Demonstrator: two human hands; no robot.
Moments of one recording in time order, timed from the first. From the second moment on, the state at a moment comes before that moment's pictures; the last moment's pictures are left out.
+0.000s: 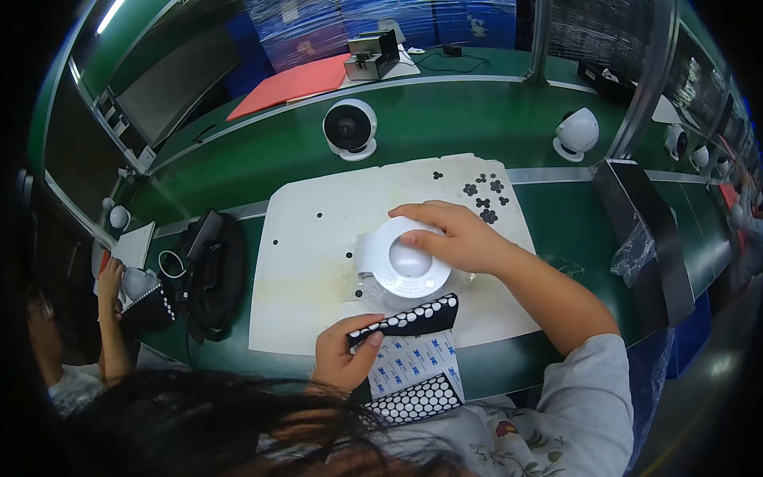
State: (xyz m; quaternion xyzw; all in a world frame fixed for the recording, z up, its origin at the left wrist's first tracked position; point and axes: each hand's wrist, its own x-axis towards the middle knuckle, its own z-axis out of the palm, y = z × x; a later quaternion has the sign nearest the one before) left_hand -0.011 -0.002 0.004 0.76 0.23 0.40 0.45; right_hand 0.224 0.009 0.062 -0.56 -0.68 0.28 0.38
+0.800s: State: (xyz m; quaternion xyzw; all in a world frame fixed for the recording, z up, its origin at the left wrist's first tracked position) left_hand 0.001 0.003 0.035 0.69 0.26 0.38 0.56; right_hand 0.205 -0.056 0.054 -0.45 -0.78 0.09 0.43
